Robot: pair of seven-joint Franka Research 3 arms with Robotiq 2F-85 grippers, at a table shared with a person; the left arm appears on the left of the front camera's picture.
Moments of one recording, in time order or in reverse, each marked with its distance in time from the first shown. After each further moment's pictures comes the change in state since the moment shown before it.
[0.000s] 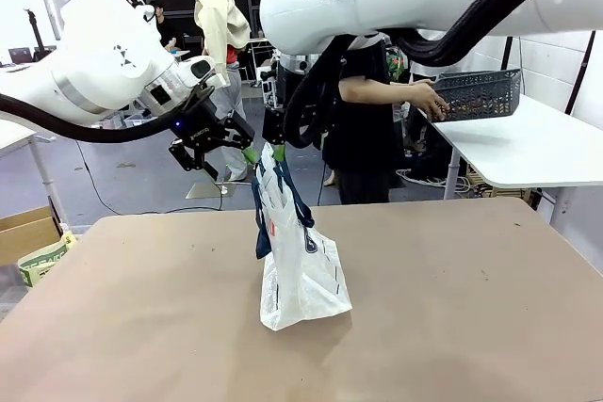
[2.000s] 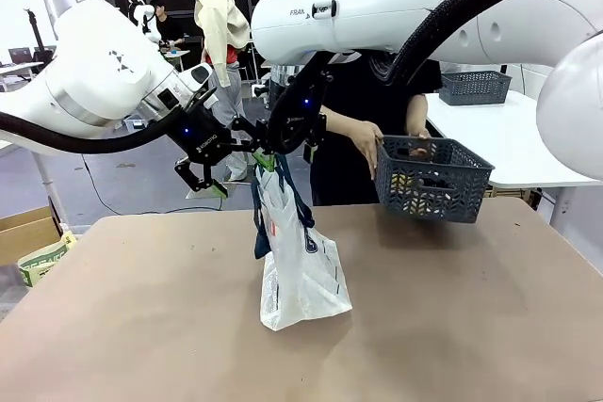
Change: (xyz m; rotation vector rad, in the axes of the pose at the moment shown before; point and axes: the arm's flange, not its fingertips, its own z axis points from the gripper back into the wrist) left arm -0.028 -0.012 -0.009 -0.093 0.050 0.338; right arm 0.030 -0.001 -0.035 0.057 0.074 -0.036
